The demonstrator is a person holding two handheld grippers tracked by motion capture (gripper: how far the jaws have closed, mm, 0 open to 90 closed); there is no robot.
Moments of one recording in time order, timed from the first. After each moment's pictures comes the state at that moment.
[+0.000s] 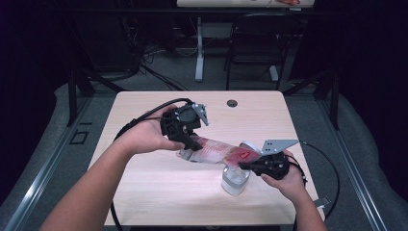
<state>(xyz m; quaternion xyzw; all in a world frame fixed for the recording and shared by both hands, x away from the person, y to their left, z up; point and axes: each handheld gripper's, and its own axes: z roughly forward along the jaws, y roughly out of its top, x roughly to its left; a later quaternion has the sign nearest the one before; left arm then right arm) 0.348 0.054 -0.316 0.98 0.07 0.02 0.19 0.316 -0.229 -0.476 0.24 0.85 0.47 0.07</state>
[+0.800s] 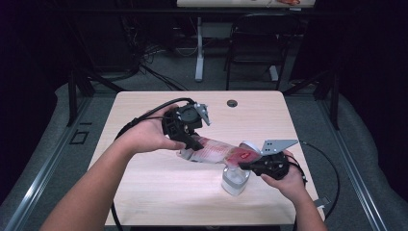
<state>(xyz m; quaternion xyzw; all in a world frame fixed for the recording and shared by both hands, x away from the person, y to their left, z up) 0.348 0.051 -0.314 0.98 0.07 0.02 0.19 0.316 -0.229 -0.476 0.24 0.85 0.47 0.07</state>
